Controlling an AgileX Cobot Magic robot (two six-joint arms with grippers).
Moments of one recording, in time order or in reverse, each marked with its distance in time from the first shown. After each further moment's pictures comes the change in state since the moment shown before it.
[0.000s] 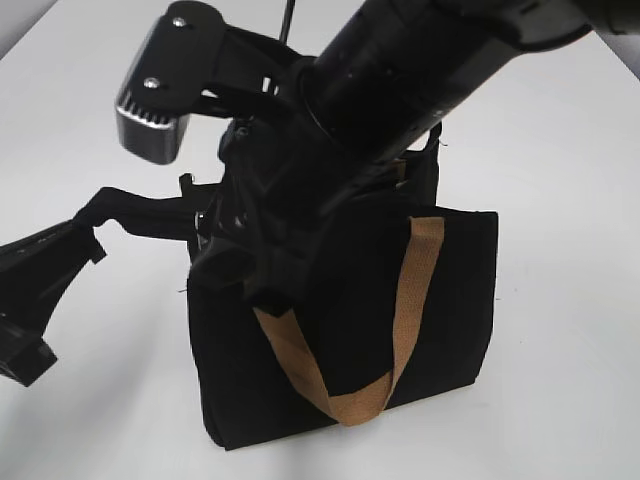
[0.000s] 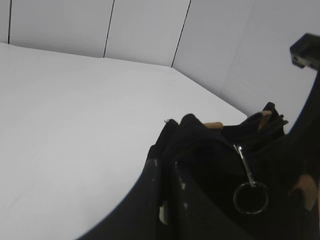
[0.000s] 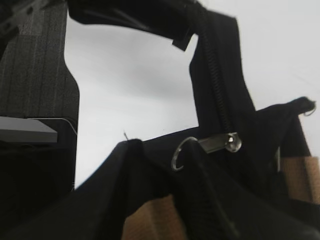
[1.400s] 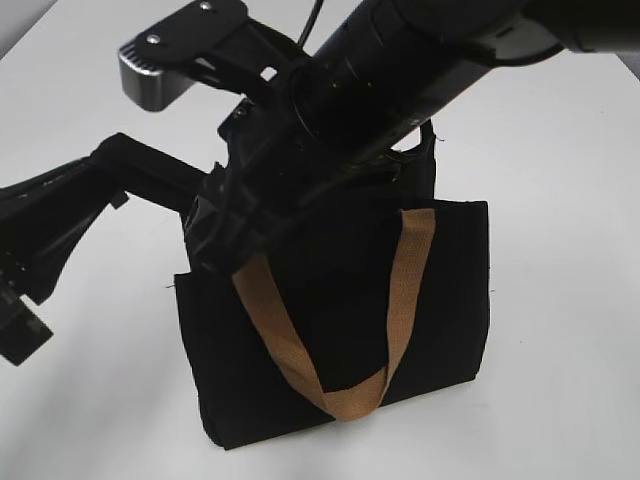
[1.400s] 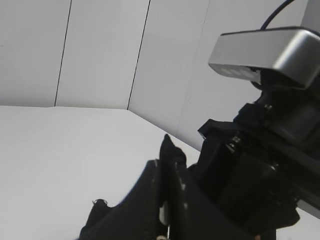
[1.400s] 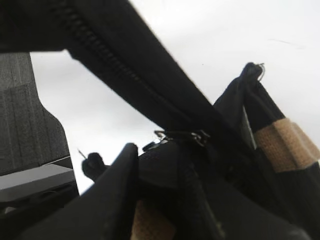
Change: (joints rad) left arm 0.000 -0.102 -0.088 0.152 0.022 -0.006; right arm -0.002 0.029 0.000 -0.042 -0.111 0.324
